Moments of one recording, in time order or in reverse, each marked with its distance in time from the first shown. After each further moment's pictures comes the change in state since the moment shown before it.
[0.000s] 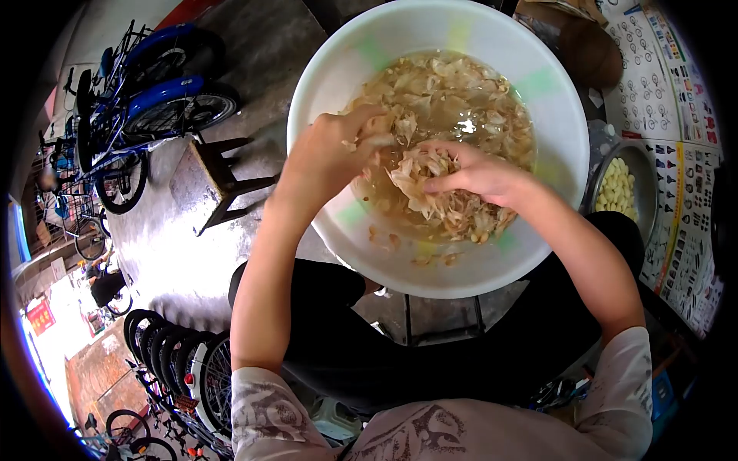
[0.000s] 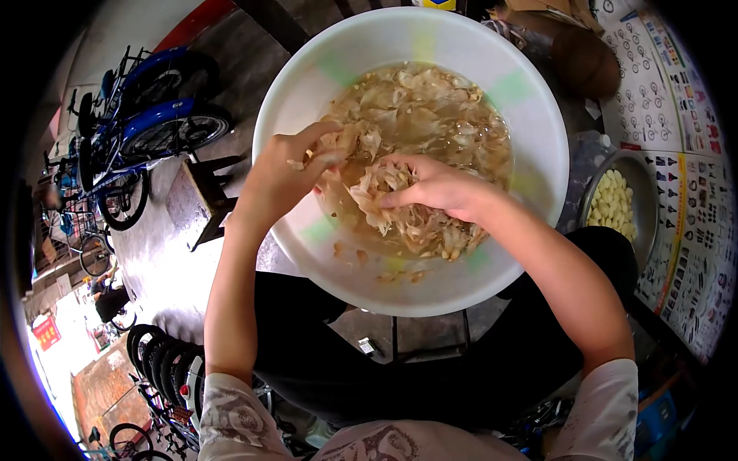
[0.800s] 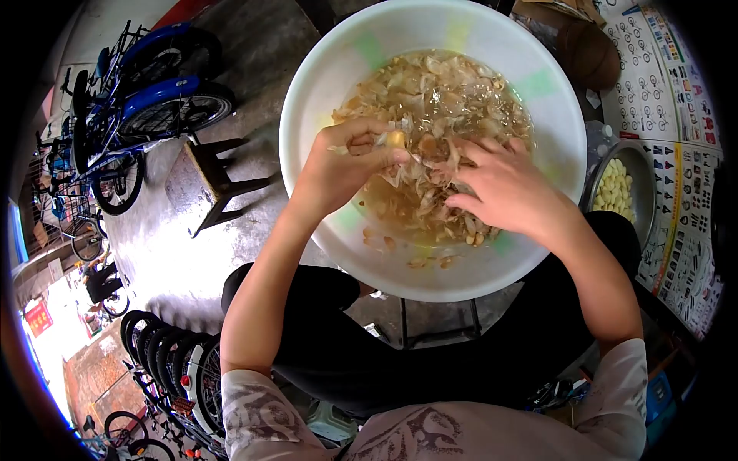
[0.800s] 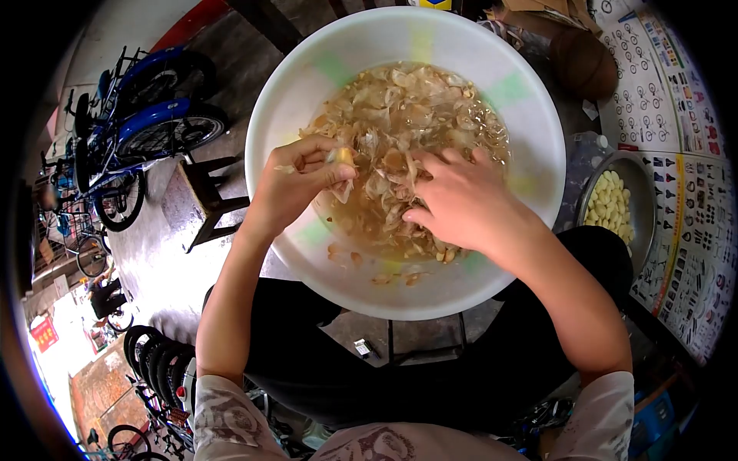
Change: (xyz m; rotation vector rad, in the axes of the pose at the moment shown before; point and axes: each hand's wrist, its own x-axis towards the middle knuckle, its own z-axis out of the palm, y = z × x) left_hand 0.002 -0.016 0.037 -0.757 0.018 0.025; right_hand -0.051 -0.006 0.004 -1.685 0.371 -0.515
